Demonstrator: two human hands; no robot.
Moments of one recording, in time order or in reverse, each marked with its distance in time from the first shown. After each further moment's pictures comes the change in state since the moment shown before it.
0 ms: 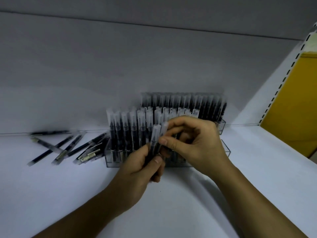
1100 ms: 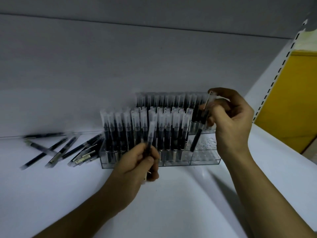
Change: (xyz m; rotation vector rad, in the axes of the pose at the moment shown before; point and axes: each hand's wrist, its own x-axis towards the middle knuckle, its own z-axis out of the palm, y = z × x) left_hand 0.001 -0.002 -0.003 -0.026 0.023 -0.076; right_hand 0.016 0.001 -0.042 0.222 0.567 0.011
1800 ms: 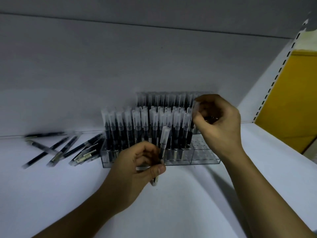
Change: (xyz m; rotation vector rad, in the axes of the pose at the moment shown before) left_hand -0.003 0.009 0.004 0.153 0.040 0.102; right_hand -0.001 0.010 -0.002 -0.382 -0.177 -0.045
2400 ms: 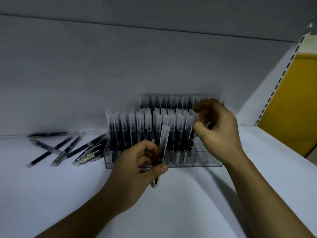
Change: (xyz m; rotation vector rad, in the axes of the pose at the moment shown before) left_hand -0.001 0.006 -0.002 0.019 0.039 0.004; right_hand -0.002 0.004 0.002 -0.095 -0.110 0.037
